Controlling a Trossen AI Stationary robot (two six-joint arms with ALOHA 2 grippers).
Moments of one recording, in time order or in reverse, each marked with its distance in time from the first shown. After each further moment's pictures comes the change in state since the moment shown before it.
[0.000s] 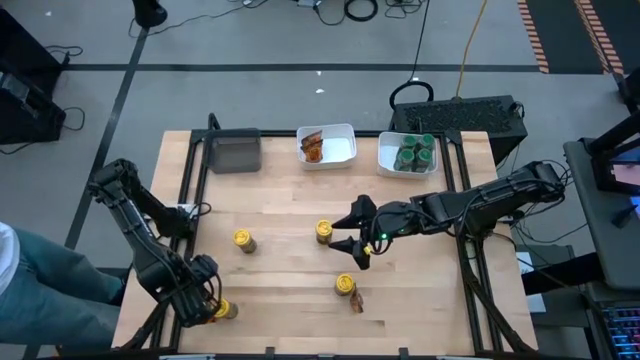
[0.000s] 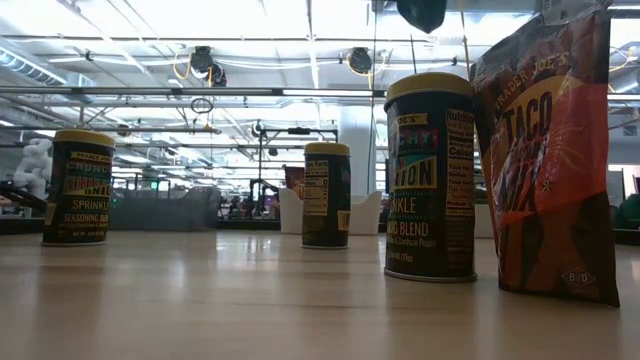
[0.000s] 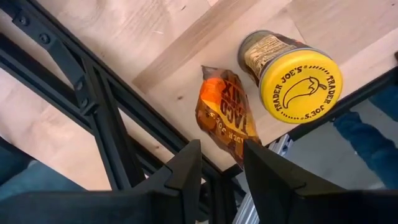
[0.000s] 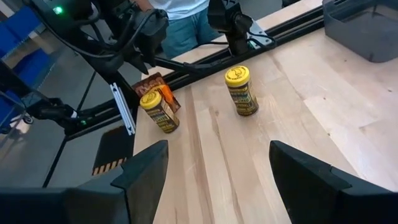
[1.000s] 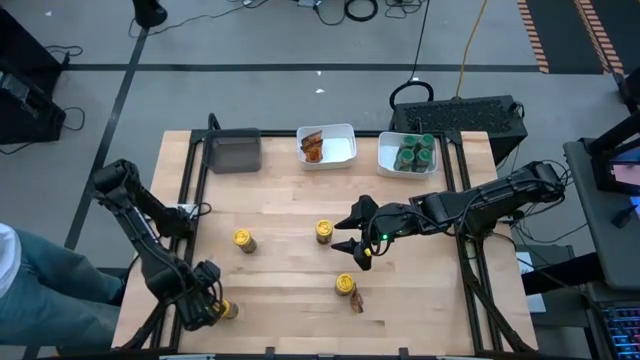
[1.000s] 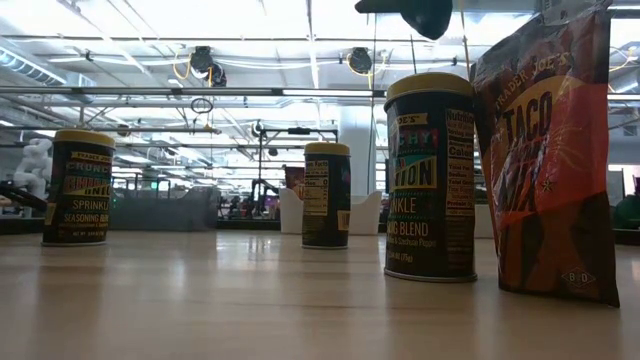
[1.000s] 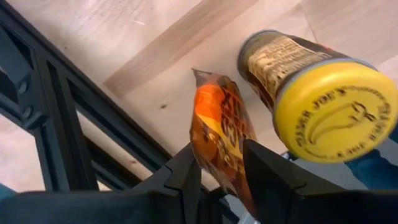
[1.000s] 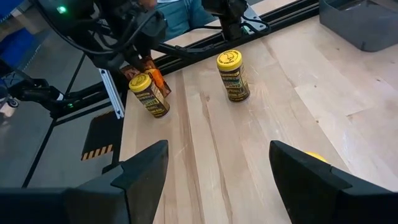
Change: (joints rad) left arm -0.032 0.006 -0.176 0.229 -0.009 -0.104; right arm 0.000 0.000 0.000 -0.064 -0.004 -0.026
